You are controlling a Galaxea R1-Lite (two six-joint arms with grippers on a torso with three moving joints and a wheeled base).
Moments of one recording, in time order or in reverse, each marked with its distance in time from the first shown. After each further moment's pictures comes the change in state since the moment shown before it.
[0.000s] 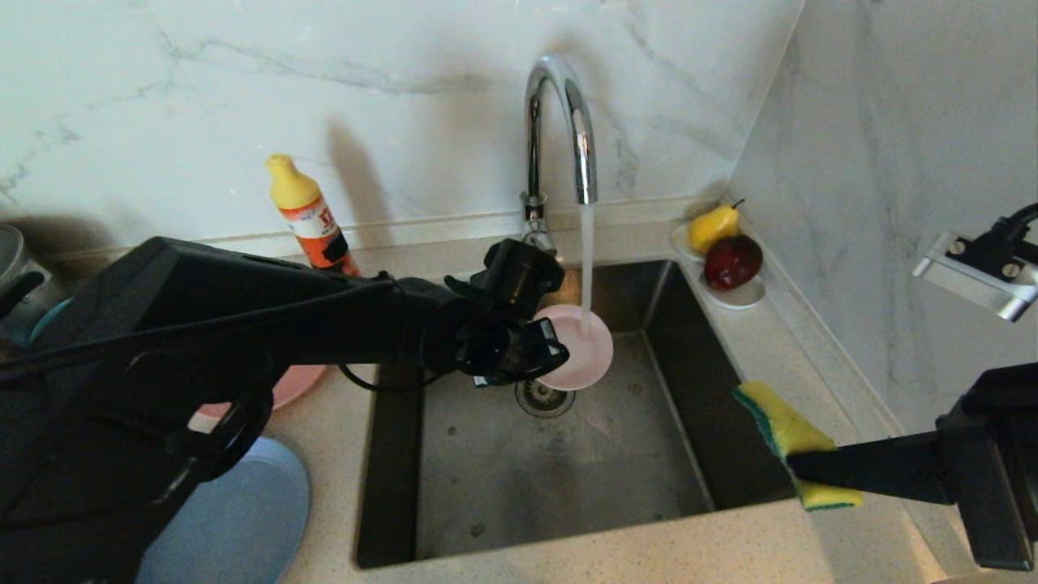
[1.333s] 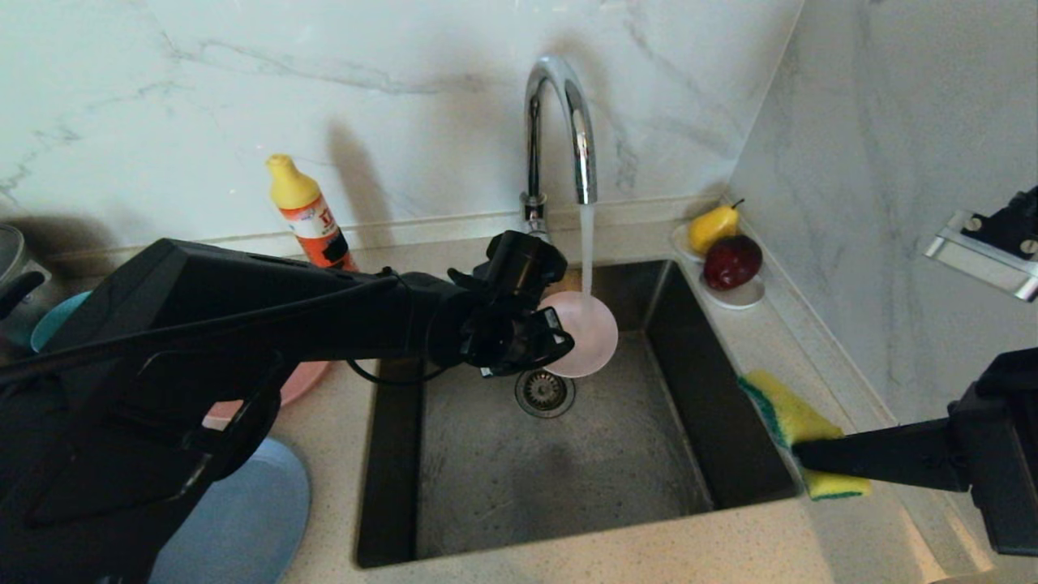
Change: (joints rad) left arm 0.003 0.033 -0.066 -0.011 -0.012 -0.011; right arm 0.001 0.006 -0.050 0.038 0.001 0.004
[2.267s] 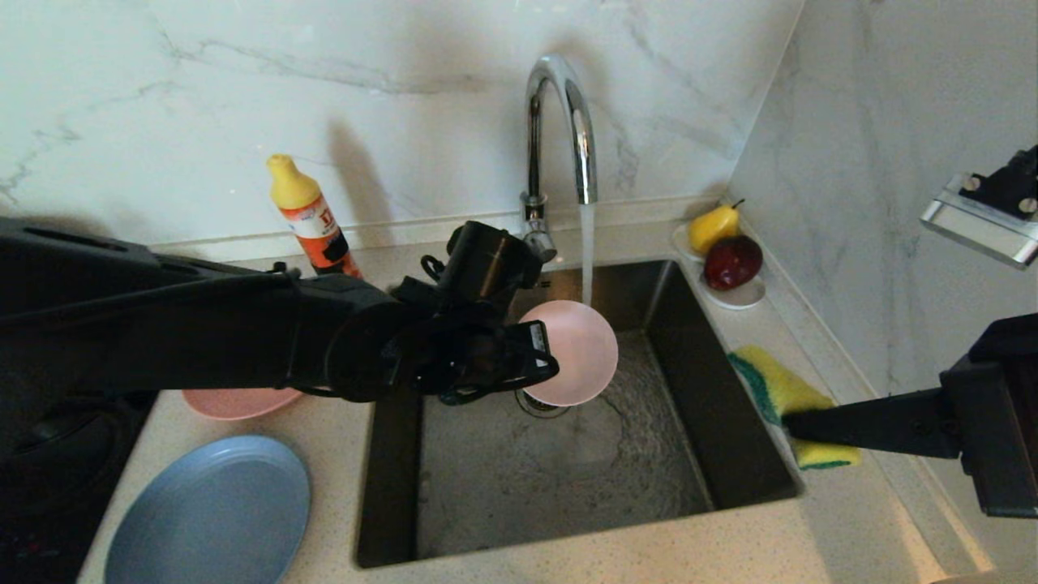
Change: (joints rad) left arm -0.053 -0.248 0.308 -0.075 -0.001 0.154; right arm 0.000 0.021 -0.057 0.001 -0.004 -0.002
